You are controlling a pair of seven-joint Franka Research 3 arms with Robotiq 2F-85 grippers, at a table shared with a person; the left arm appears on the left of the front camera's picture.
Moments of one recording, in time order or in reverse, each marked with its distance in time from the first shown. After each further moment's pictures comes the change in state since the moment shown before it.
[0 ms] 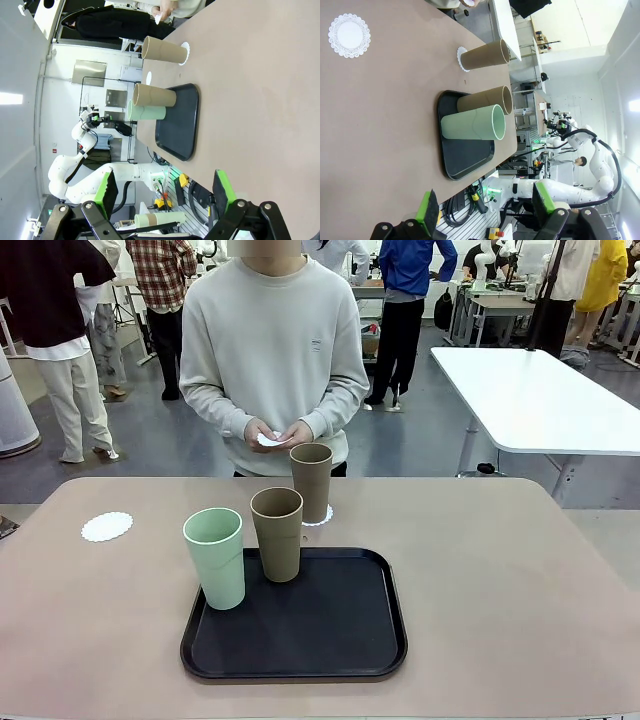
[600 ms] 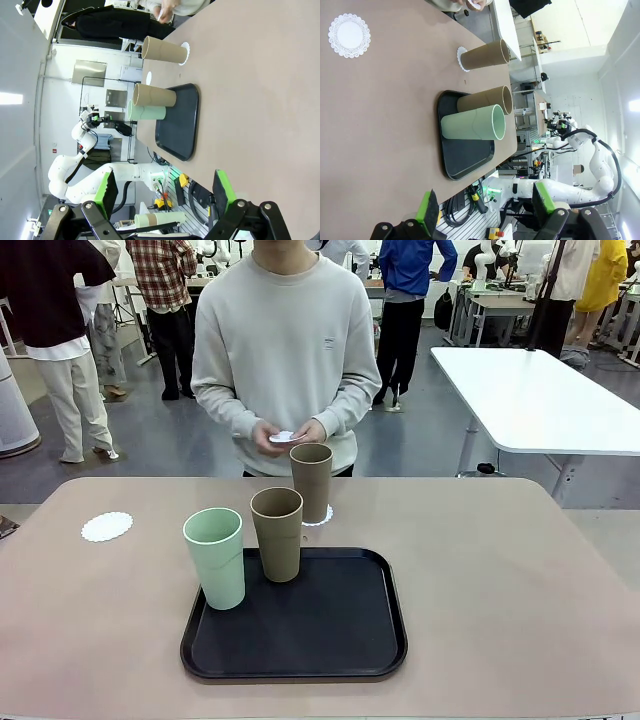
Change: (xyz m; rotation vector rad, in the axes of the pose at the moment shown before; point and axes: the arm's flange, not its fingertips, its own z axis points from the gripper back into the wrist) left arm 0.000 0.000 0.000 0.000 0.000 0.000; right arm 0.000 0.000 0.000 0.000 0.000 0.000
